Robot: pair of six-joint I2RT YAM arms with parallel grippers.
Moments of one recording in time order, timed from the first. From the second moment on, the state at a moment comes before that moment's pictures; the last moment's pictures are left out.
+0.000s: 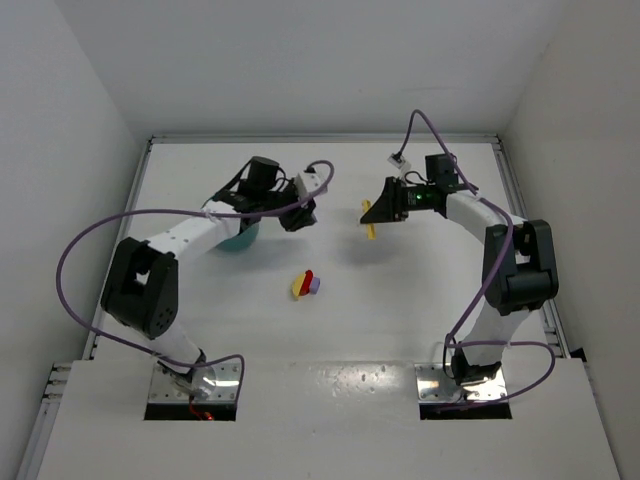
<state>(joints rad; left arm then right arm) -0.46 1.64 1.18 -0.21 0.56 0.53 0.11 1.78 1.14 -0.22 -1.09 0.18</state>
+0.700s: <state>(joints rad) -0.02 1.44 1.28 -0.61 0.17 0.23 0.13 1.85 1.23 -0.27 -1.03 0.11</state>
